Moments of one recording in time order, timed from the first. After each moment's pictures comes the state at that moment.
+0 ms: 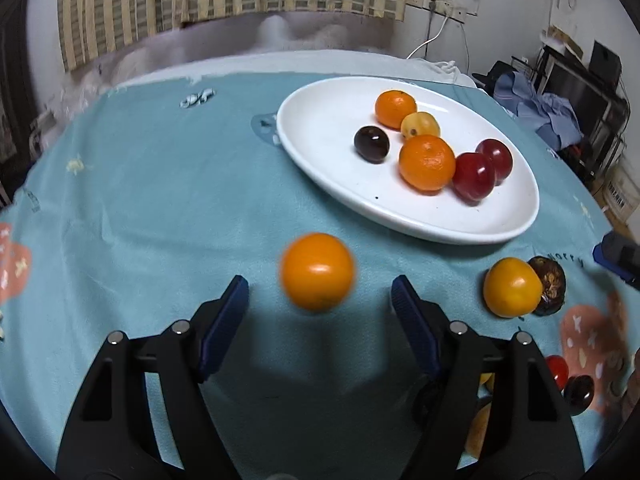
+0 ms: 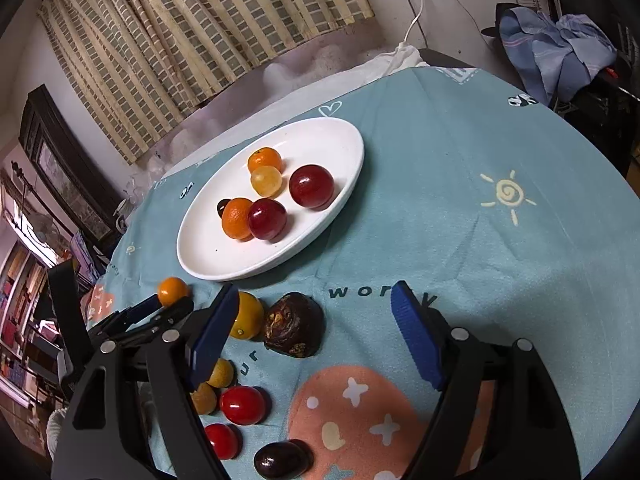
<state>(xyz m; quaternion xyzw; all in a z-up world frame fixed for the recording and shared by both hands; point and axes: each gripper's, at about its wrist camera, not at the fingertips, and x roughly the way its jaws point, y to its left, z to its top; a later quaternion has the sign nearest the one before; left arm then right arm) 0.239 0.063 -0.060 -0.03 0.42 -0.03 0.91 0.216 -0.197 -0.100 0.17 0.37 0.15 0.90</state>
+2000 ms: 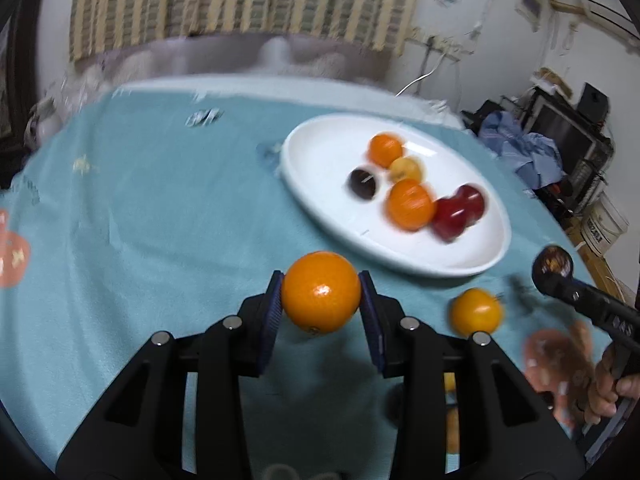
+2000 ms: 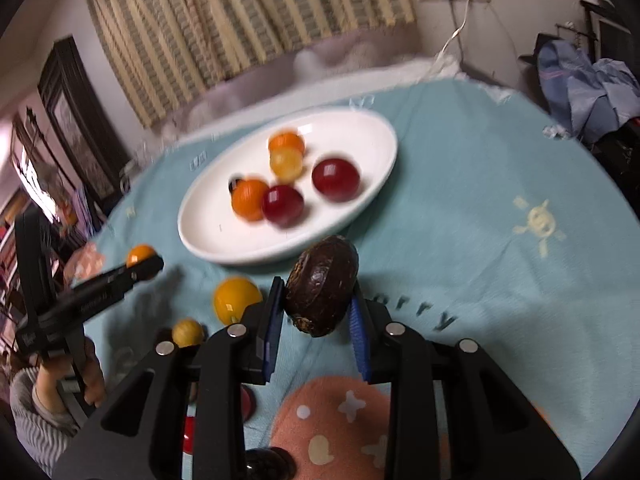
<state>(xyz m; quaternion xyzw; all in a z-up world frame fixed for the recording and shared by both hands) 0.220 0.068 -0.028 -0.07 0.36 -0.06 0.93 0.219 -0.186 -0.096 0.11 0.34 0.19 0.92</state>
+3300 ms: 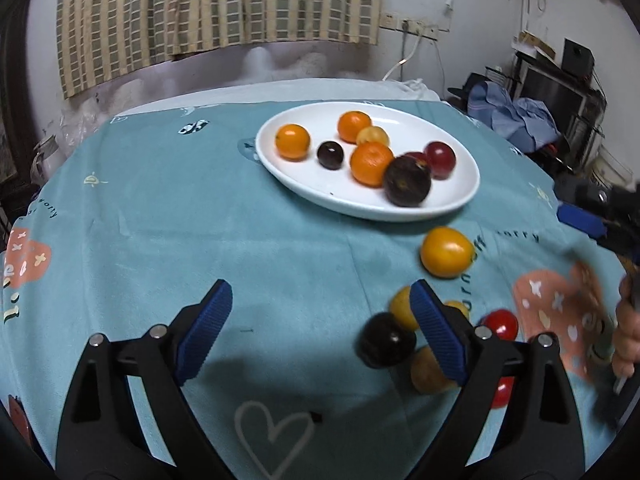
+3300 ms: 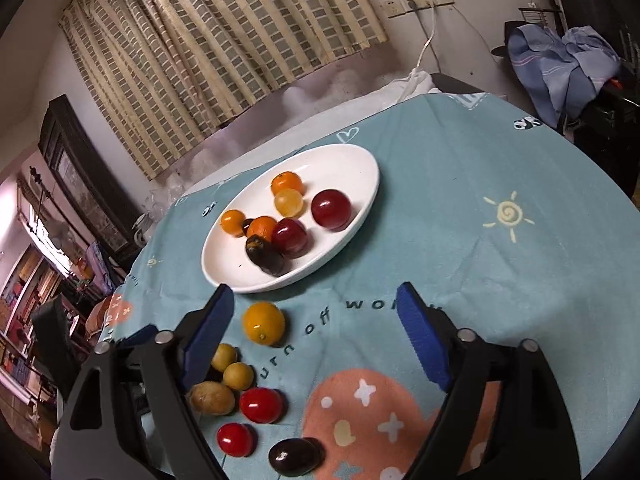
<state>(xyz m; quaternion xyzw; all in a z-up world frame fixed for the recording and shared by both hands) 0.177 0.042 -0.039 0.00 0.37 -0.06 0.93 0.200 -0.206 -0.089 0.20 0.32 0.17 0.91</state>
